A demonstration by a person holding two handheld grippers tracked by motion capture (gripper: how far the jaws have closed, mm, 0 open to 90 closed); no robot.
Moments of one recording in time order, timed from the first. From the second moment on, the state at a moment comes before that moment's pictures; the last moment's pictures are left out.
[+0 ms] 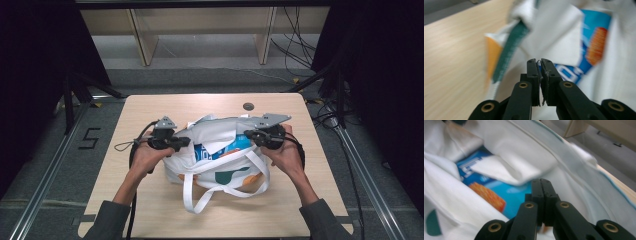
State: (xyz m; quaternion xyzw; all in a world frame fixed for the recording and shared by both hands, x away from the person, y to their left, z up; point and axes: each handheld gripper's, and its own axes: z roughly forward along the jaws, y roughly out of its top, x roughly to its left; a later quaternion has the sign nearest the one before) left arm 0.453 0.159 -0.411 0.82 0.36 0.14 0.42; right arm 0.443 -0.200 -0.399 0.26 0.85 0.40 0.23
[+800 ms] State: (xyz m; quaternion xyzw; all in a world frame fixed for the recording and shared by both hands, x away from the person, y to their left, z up) left arm 0.462 0.177 -0.428 0.80 0.40 0.12 0.42; right arm 0.473 -0.231 -0.417 0.31 0.83 0.41 0.20
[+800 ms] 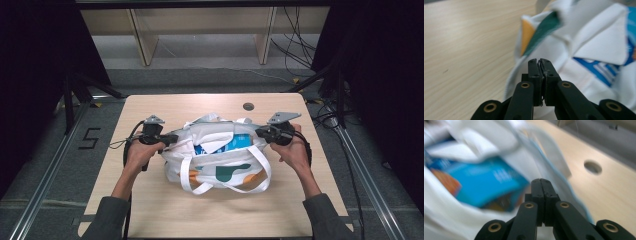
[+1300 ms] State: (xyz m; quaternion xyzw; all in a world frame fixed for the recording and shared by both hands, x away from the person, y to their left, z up) left arm 0.421 0.103 -0.429 0.87 0.29 0.08 0.40; right arm 0.489 -0.157 -0.424 0.22 0.90 0.34 0.16
